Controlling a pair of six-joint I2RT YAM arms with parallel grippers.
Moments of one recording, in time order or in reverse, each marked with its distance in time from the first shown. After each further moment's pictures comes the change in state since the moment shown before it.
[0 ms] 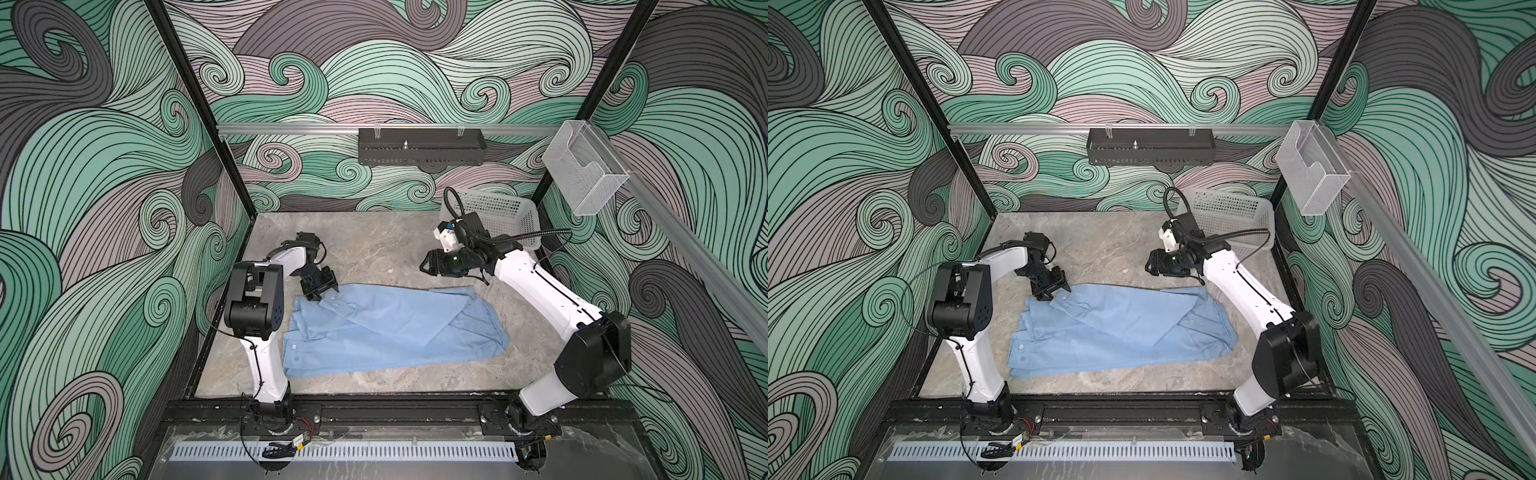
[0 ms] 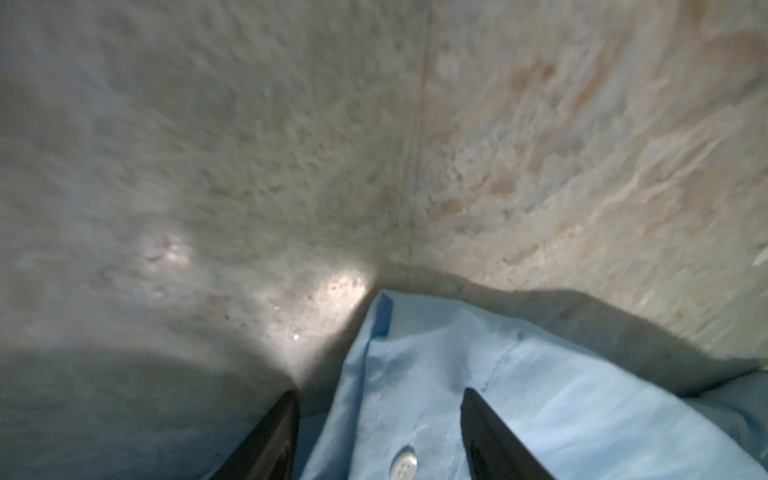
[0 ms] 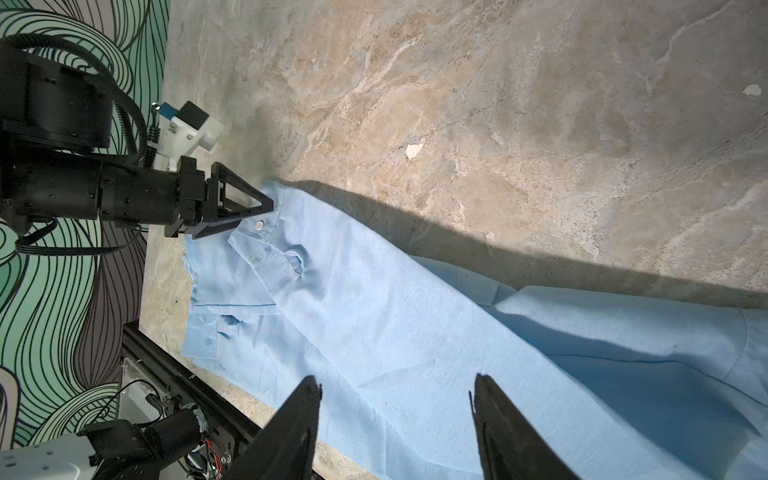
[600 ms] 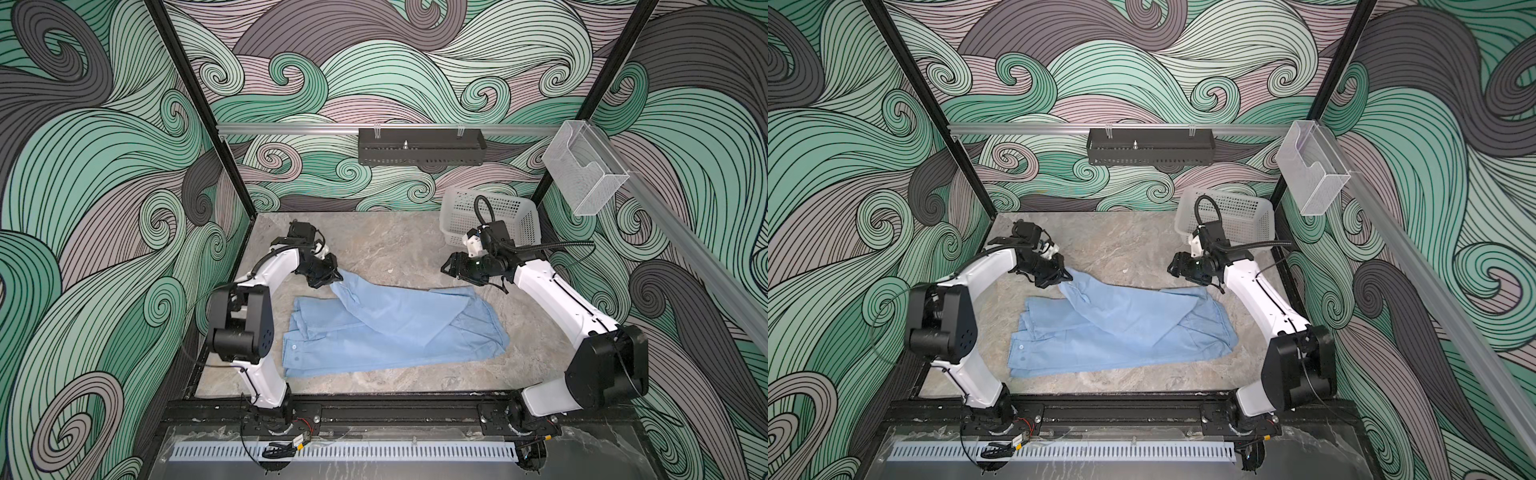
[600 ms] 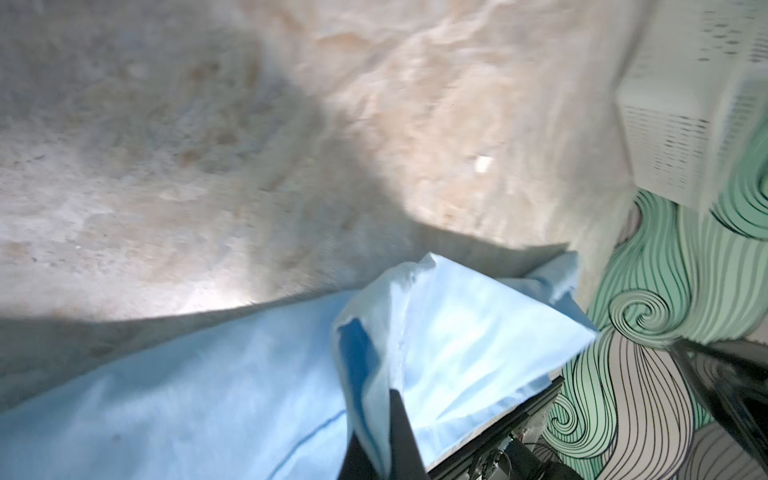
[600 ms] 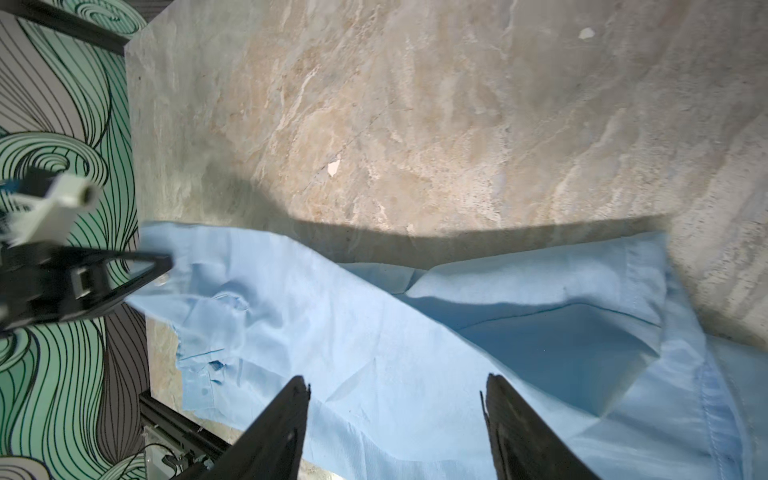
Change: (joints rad) left arm -0.060 -0.338 -0.048 0.060 0.239 0.067; right arm -0.198 -0.090 -0.171 0.058 -0.018 0.097
